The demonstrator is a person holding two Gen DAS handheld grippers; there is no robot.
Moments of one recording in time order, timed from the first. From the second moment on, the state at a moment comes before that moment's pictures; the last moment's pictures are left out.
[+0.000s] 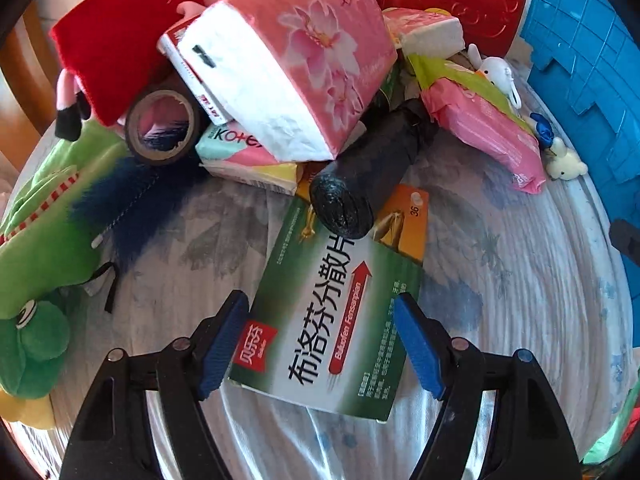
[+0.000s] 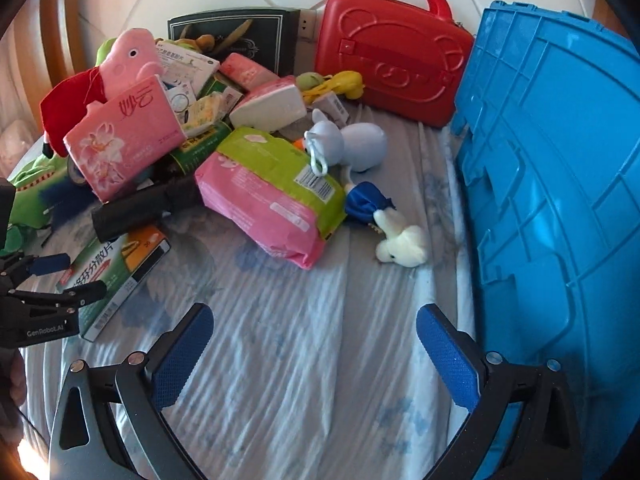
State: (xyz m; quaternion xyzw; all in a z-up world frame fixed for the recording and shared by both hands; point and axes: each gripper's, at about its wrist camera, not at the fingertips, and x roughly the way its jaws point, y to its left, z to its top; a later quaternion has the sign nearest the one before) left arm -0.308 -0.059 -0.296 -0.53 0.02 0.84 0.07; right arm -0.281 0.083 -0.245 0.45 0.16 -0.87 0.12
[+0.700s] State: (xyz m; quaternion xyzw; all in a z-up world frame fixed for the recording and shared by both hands) left arm -0.330 -0.033 -0.321 -0.54 0.02 0.84 0.05; right arm -0.345 -0.005 -0.315 0.39 0.27 -0.86 0.16
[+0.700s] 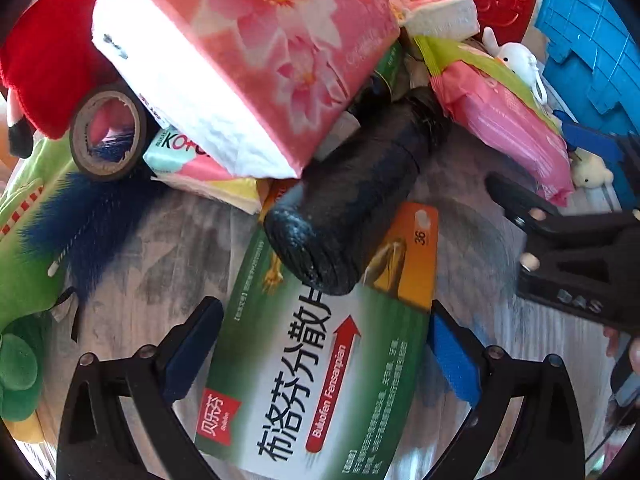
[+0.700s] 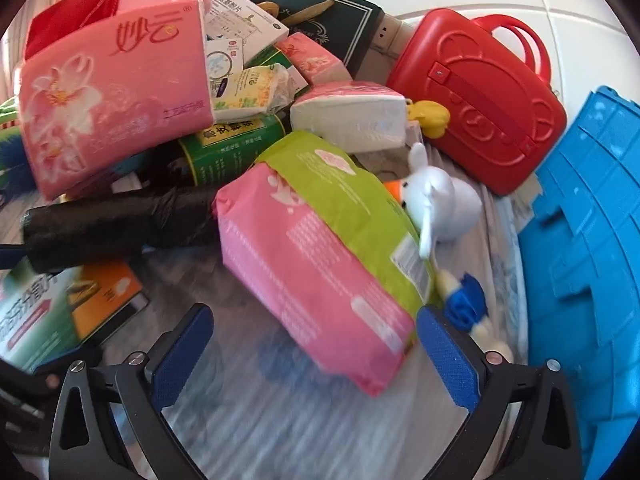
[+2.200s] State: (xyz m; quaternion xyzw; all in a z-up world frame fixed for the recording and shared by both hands) left arm -0.280 -0.063 -0.230 -0.45 -0.01 0.89 -0.01; right arm -0.273 0.023 -0.262 0.44 0.13 -0.86 0.22
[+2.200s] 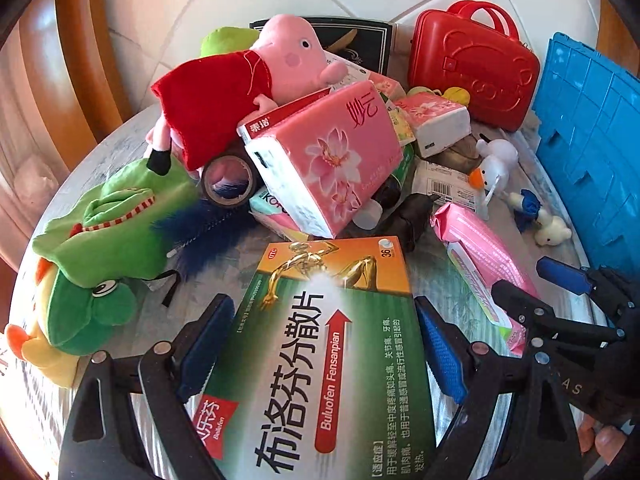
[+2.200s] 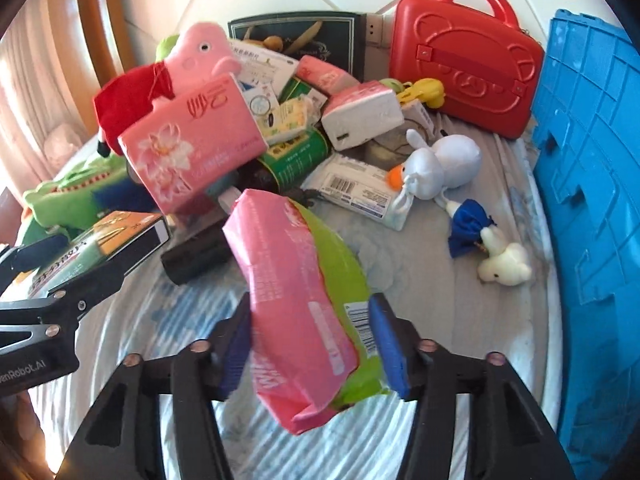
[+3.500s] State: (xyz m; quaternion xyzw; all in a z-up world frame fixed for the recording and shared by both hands) left arm -0.318 -0.035 -0.241 -0.44 0.03 0.90 0.00; right arm -0.319 0.036 -0.296 0.47 0.12 -0.85 0.21
